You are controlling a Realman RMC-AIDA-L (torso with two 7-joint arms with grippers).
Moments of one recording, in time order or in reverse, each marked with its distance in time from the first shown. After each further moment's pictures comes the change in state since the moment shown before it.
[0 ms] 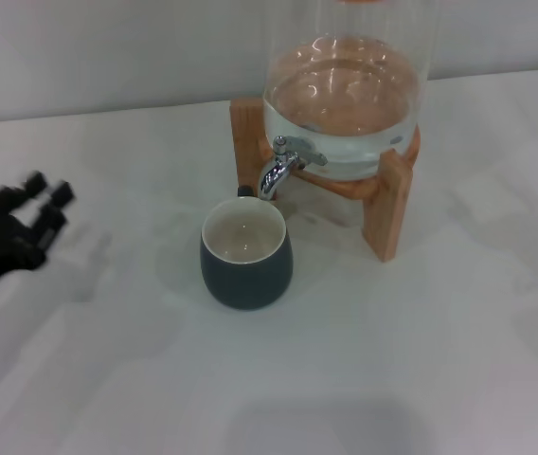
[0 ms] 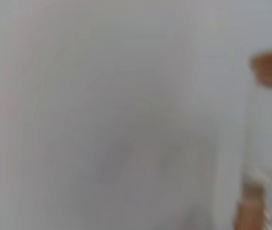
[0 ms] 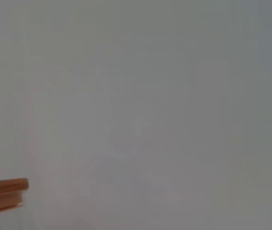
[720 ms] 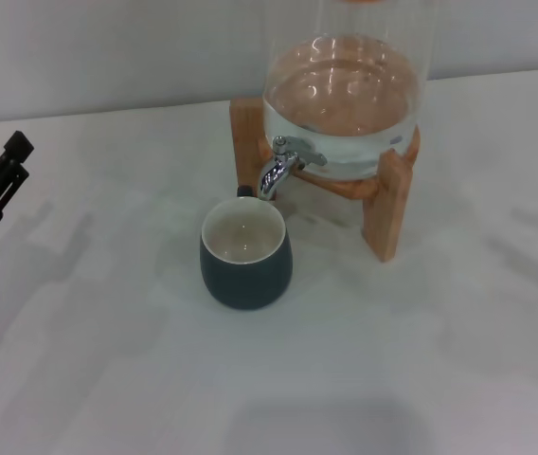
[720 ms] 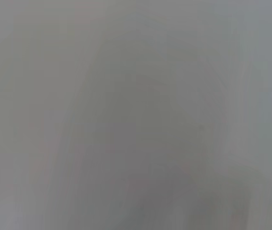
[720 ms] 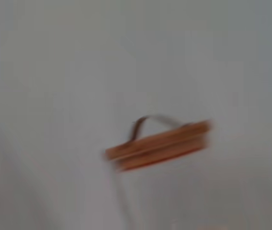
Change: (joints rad) left arm 0.004 0.003 -0.002 0.006 -0.170 -0.030 0.010; right arm -0.089 0.006 -0.321 -0.232 -0.026 0.219 0.229
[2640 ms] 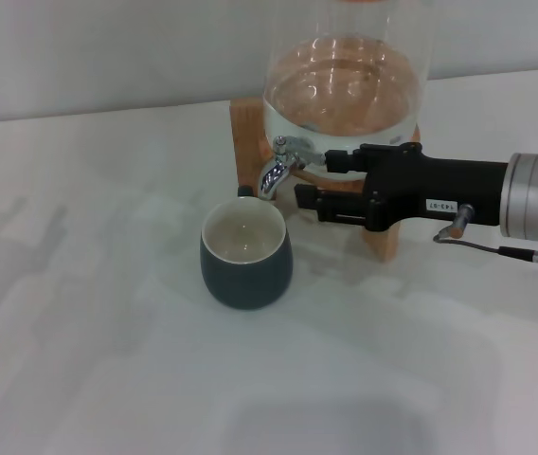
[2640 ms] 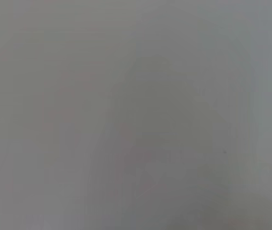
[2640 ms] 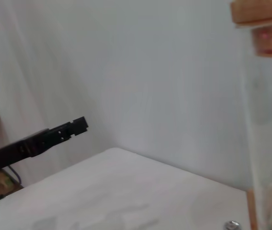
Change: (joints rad) left arm 0.023 0.003 -0.045 0.045 -0.022 0.001 -0.022; right arm -0.002 0.003 -0.952 -0.577 -0.135 -0.787 0.459
